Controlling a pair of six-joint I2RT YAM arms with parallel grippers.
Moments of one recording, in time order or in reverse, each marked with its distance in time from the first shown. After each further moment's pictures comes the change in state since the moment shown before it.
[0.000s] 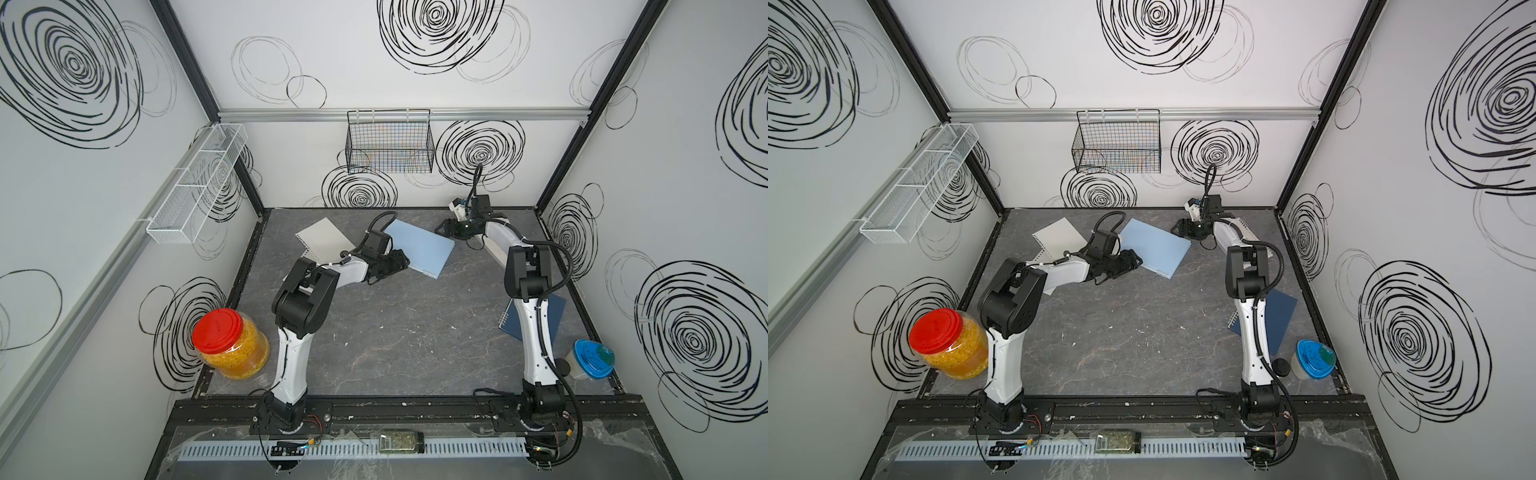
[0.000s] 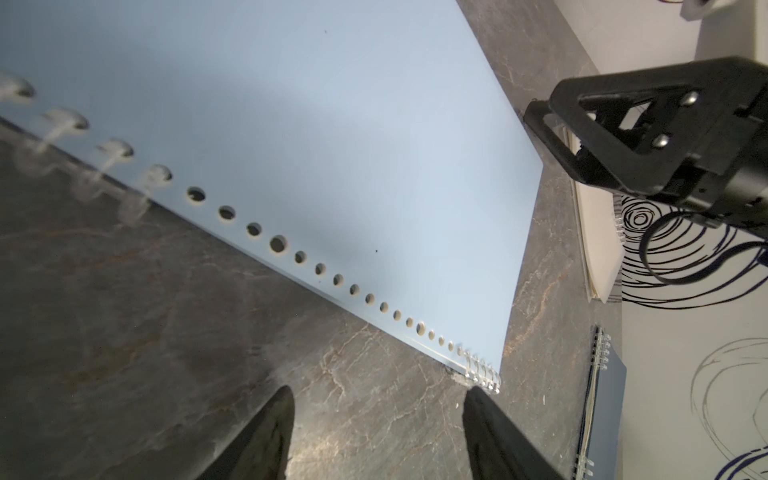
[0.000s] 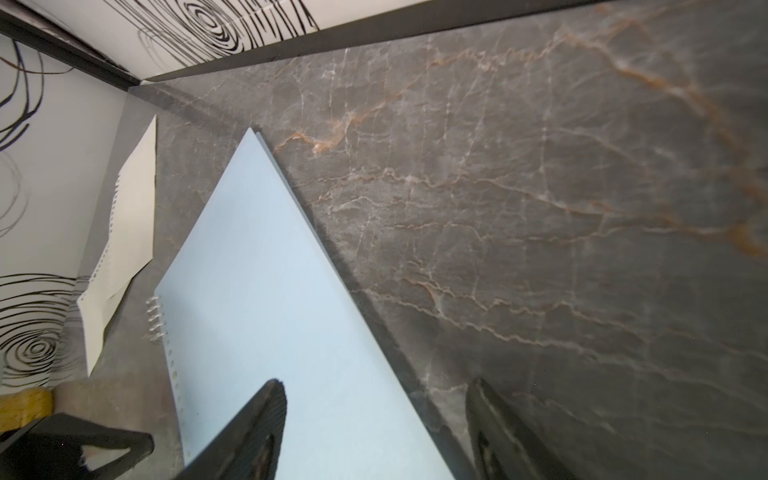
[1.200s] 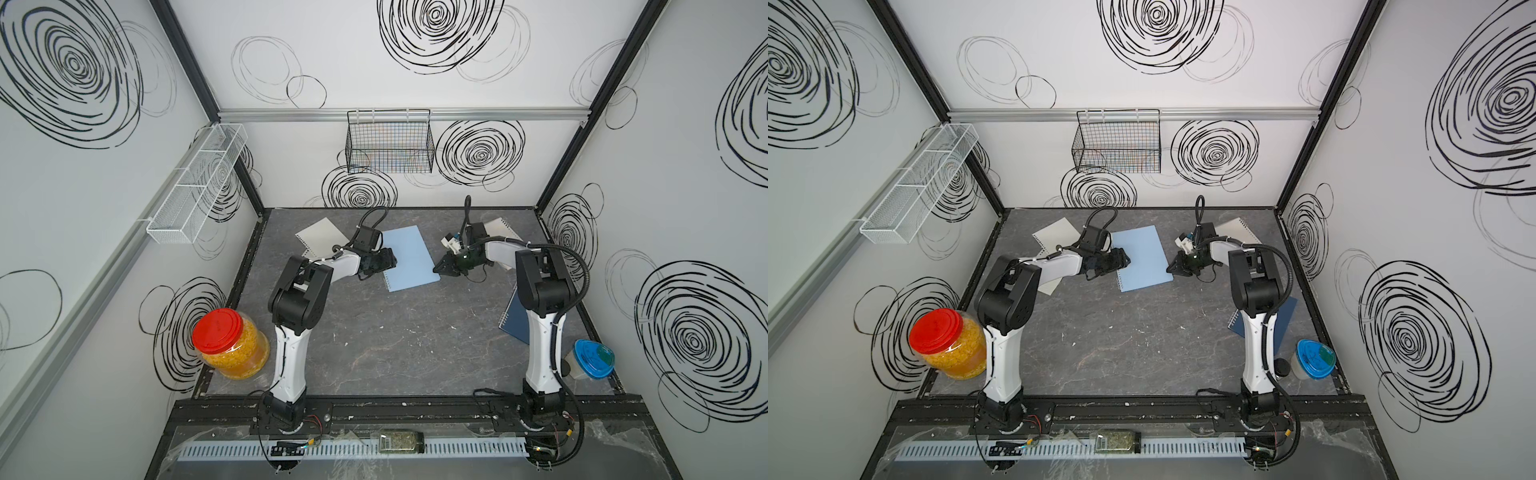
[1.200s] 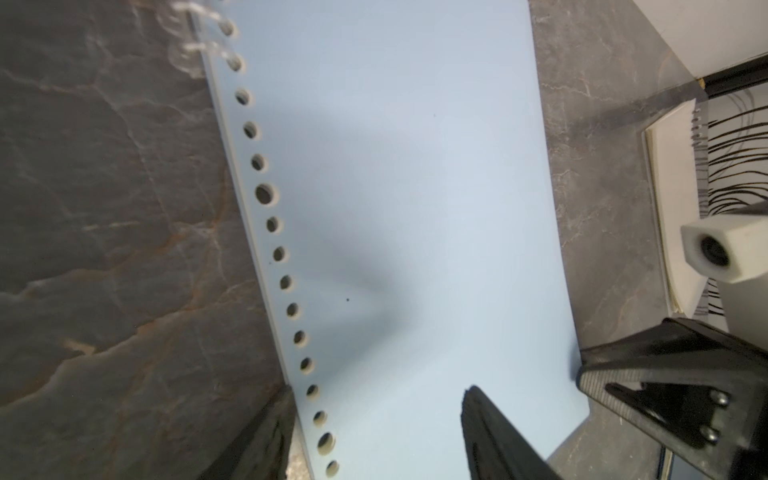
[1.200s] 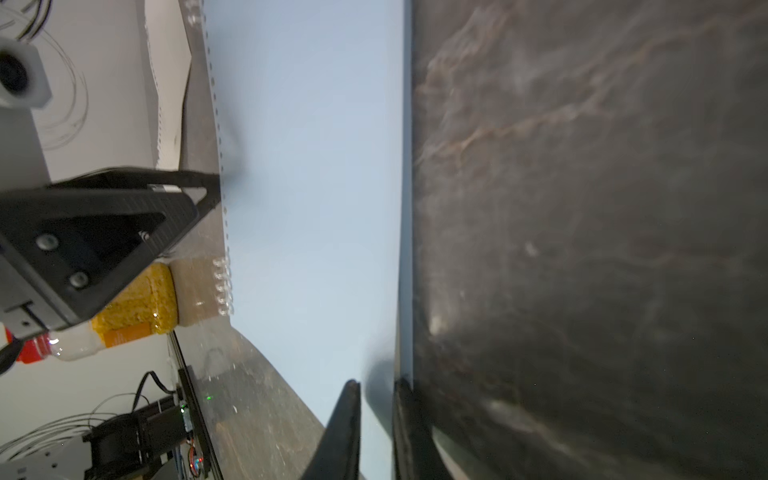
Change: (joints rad) left arm 0.066 0.013 0.045 -0.136 -0.044 0.158; right arm 0.080 -0.423 -0.782 0.115 -0.100 0.111
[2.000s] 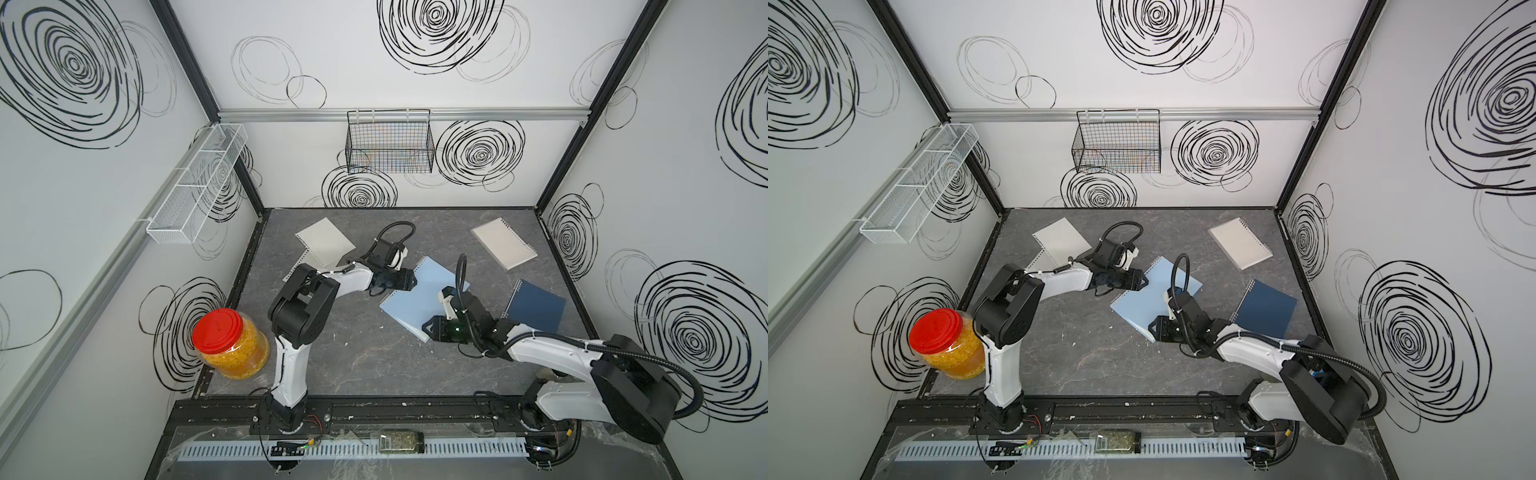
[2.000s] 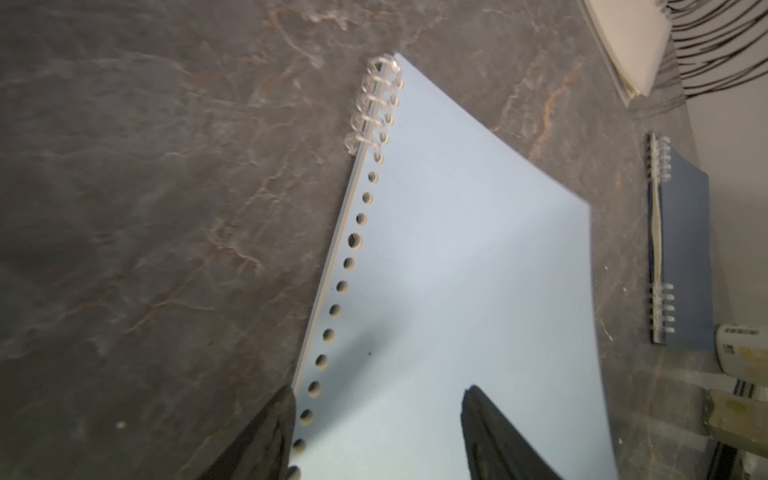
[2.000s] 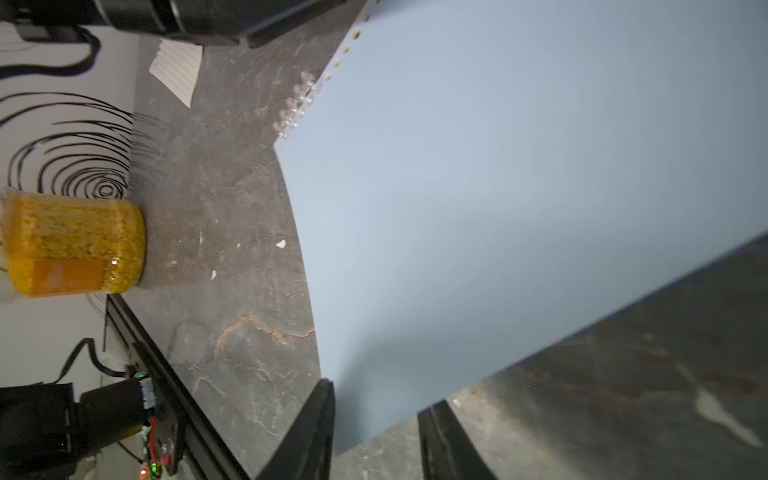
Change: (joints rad) left arm -0.164 -0.111 -0.126 0.009 0.096 0.248; right arm 0.609 -0.891 -0.942 0.489 0.608 0.605
